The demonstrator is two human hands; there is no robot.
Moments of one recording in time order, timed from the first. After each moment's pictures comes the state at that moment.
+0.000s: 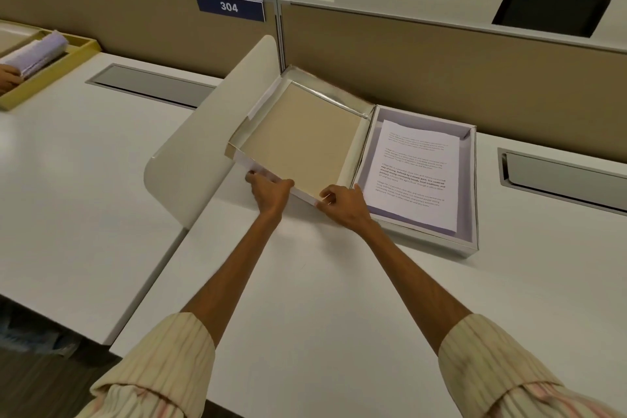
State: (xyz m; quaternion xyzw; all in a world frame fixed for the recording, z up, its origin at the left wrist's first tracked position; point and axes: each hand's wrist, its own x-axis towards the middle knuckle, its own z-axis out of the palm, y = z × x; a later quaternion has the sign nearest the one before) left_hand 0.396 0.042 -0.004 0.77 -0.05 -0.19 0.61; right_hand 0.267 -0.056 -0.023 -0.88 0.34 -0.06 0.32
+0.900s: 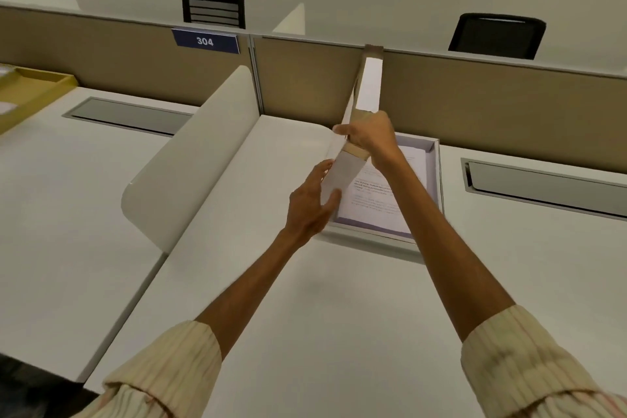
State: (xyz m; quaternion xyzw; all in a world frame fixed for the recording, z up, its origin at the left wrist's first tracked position) left_hand 0.306 0.001 0.033 0.74 -0.50 -0.09 0.45; right_hand 0.244 -0.119 0.165 -0.68 0.50 -0.27 0.47
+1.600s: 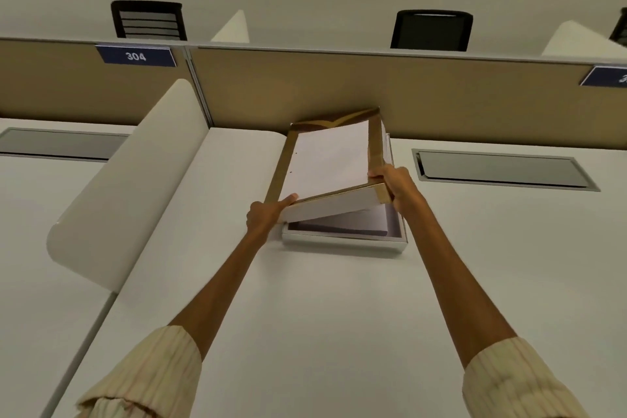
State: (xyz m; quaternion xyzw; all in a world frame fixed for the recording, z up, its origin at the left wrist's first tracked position) left_hand 0.333 -0.037 -0.004 0.82 -0.19 -0.36 0.41; right_hand 0.108 -0.174 0.075 -0.54 0.57 -0.25 0.57
